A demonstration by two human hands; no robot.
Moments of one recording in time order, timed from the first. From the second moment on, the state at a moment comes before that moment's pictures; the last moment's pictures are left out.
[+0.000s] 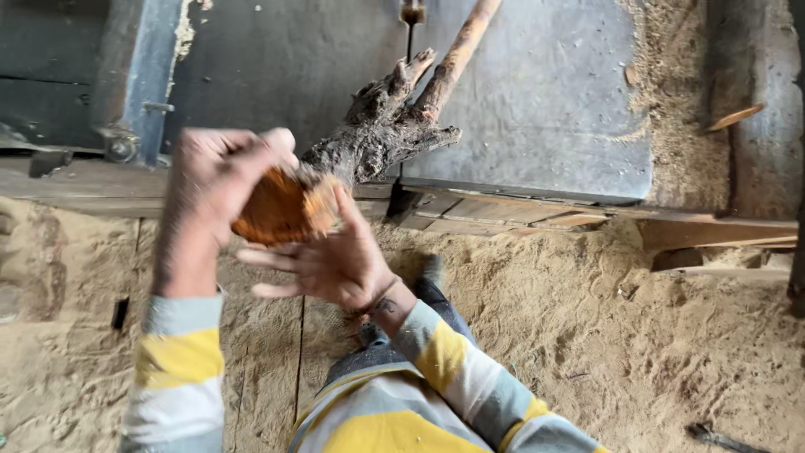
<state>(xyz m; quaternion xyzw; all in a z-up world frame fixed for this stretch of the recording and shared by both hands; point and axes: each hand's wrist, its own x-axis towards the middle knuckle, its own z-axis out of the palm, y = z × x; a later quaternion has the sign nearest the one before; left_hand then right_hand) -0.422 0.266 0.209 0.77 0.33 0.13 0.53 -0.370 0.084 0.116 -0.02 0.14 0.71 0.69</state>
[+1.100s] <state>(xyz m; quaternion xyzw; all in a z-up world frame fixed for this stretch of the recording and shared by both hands) -0.316 0.465 0.176 0.88 0.06 0.34 0.33 -0.176 0.359 -0.004 -0.27 0.05 0.59 0.76</state>
